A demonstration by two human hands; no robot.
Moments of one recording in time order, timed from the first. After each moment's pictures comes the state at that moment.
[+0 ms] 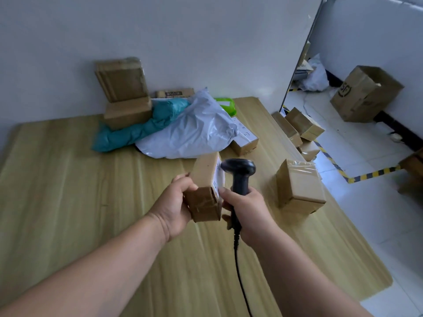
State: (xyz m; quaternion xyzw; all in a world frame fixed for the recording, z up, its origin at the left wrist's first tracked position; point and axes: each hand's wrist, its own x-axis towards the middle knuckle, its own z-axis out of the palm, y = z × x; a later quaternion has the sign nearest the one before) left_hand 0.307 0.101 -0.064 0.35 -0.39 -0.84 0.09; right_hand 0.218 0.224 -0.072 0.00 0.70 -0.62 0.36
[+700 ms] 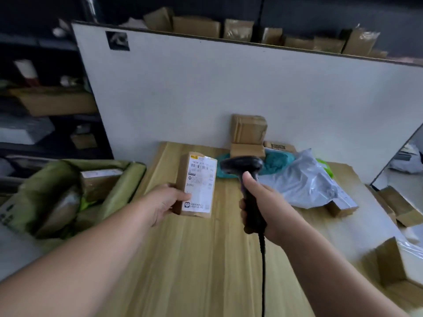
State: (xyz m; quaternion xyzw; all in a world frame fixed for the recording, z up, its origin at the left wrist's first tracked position) left_hand 0.568 -0.080 0.004 0.52 -0.52 -0.66 0.18; right_hand 0.396 0.066 0.049 -0.19 0.65 -0.53 0.51
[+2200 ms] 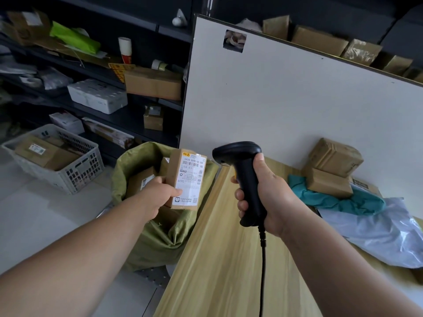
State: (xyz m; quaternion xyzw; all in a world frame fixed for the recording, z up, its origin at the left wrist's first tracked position) left_hand 0.806 -0.198 -0.044 0.60 -0.42 -0.62 0.27; right_hand 0.611 -0.088 0.080 -0.27 0.64 -0.43 0.57
